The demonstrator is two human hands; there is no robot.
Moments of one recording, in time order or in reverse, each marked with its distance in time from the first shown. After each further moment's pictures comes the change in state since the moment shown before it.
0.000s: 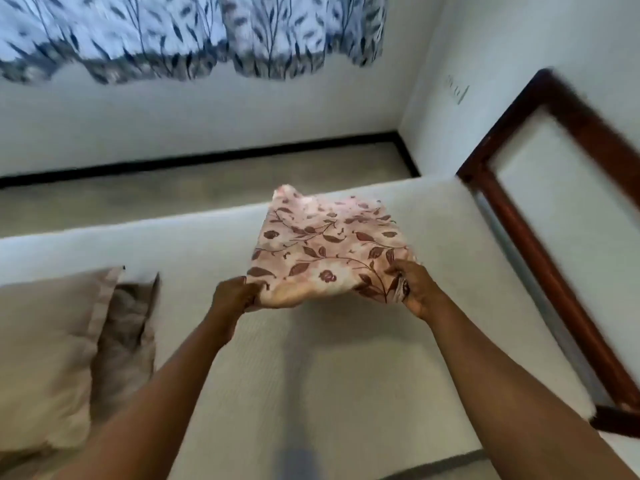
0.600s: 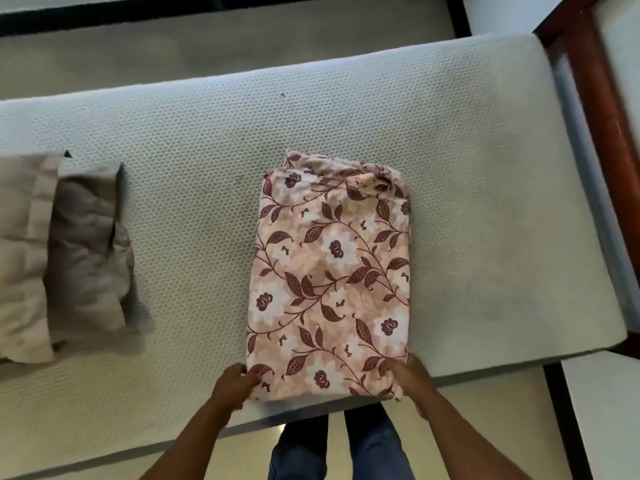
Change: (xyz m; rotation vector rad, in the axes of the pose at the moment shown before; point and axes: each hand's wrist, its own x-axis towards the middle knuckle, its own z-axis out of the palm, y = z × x) left_hand -0.070 -0.335 -0.019 0.511 -0.121 -0.647; right_hand -0.056 0.343 -0.096 -0.639 0.168 0.563
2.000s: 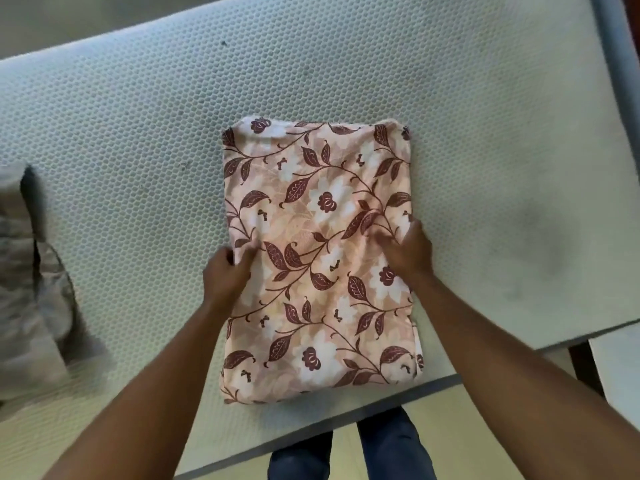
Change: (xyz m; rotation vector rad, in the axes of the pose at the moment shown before) left_hand 0.105 0.199 -0.015 -0.059 0.358 0.480; right_hand 0.112 -0.180 -0.024 -0.027 0.366 -0.468
